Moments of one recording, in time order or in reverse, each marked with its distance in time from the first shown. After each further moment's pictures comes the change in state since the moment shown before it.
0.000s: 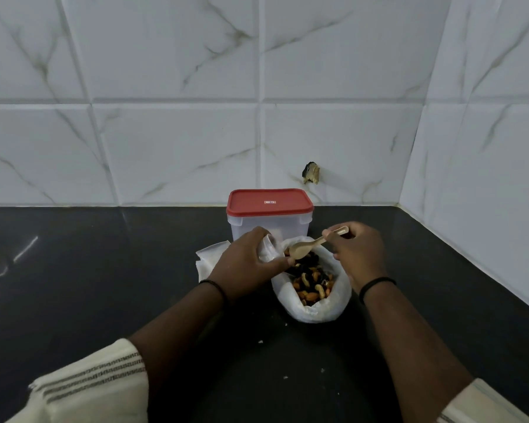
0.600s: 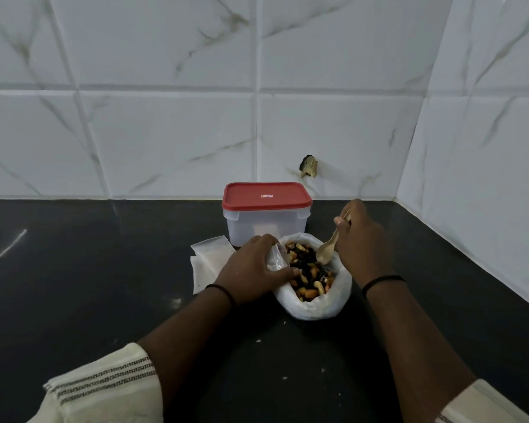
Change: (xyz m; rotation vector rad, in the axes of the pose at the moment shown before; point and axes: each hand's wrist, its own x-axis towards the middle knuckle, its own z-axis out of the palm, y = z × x) left_hand 0.007 -0.019 0.028 0.117 -0.077 0.036; right_hand 0.003 -0.005 -0.008 -0.477 0.045 -0.328
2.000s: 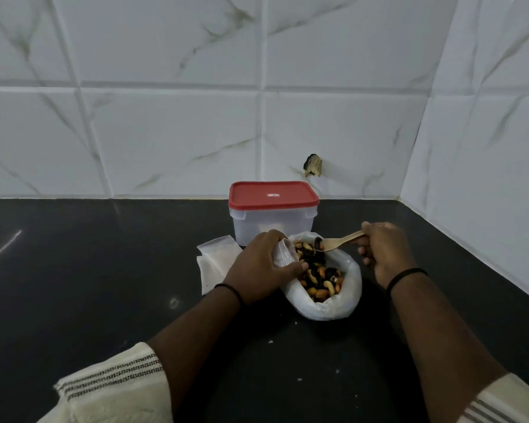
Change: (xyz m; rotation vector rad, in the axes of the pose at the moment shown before) left_hand 0.001 -0.005 0.000 -0.140 0.050 0.023; right_hand 0.012 0.020 0.006 0.725 -0.053 0.674
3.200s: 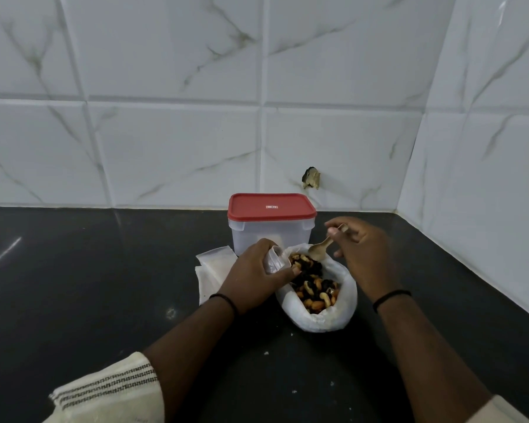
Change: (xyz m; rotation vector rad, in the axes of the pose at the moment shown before) left_hand -0.001 -0.003 -0.003 -0.085 0.034 -0.072; right_hand -0.021 -0.003 0.007 -0.315 -0.124 -0.665
